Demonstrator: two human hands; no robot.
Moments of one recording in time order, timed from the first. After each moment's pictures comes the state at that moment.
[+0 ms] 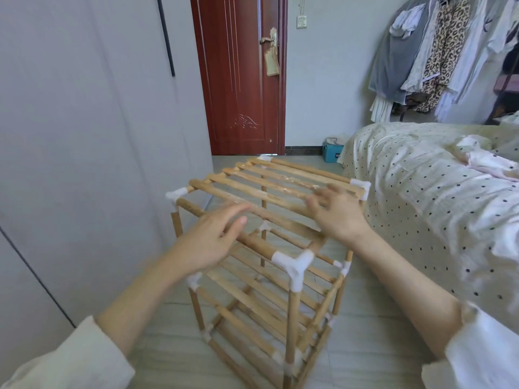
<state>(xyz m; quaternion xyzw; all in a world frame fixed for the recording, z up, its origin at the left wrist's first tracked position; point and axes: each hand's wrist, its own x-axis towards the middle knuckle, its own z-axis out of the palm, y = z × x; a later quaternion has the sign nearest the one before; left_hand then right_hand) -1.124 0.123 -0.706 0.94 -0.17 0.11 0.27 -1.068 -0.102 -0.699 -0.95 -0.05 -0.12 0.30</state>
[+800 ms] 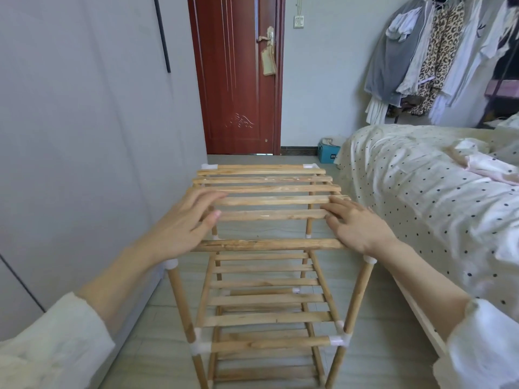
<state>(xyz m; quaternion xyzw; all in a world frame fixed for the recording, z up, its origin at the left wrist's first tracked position) -1.080 0.181 -0.720 0.96 -0.19 0.16 0.16 -1.043 -0.139 -0.725 -0.98 -0.10 -0.08 0.15</state>
